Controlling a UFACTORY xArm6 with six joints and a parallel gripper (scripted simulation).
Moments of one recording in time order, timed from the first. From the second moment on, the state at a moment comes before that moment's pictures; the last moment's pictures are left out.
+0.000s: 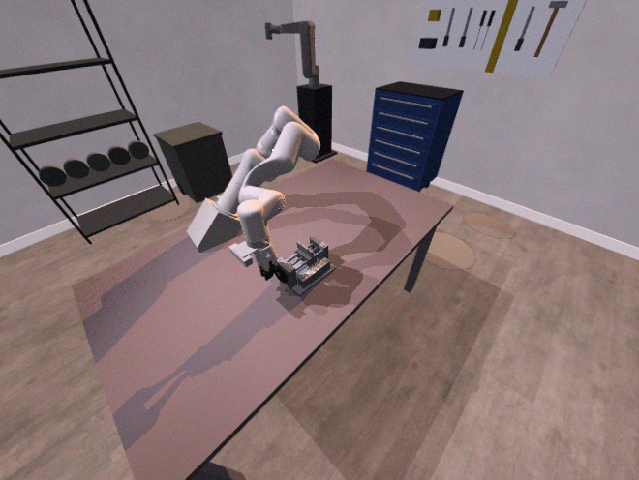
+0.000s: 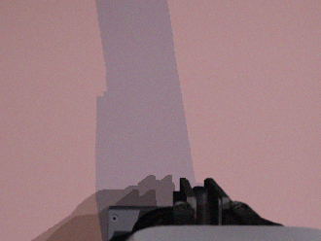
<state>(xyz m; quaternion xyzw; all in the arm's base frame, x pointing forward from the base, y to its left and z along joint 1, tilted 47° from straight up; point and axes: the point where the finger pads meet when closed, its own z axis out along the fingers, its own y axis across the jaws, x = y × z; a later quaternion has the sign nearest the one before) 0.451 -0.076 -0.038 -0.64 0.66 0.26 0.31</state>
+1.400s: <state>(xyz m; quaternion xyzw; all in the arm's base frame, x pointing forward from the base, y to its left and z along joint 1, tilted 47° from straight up) 0.444 -0.069 -0.045 -0.64 0.66 0.26 0.31</state>
